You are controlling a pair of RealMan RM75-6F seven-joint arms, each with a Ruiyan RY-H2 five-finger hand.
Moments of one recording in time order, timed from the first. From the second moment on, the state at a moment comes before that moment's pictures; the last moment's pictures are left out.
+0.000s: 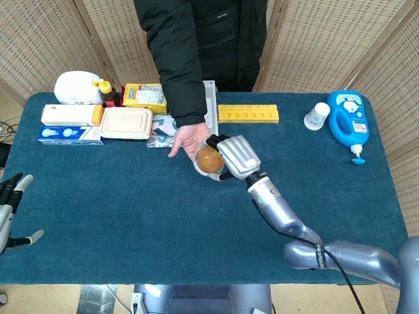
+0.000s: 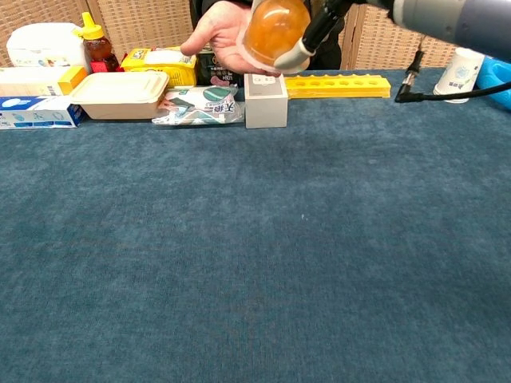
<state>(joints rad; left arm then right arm) -0.11 -0.75 -0.03 -2.17 1.33 1.40 0.25 0.94 -1.44 0.33 -1.60 -1.12 1.00 -0.19</state>
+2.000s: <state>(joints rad) -0.10 -0.74 0.00 -2.18 1.40 1.40 0.24 0.47 -1.10 0.01 -1.67 -1.44 1.29 -0.03</state>
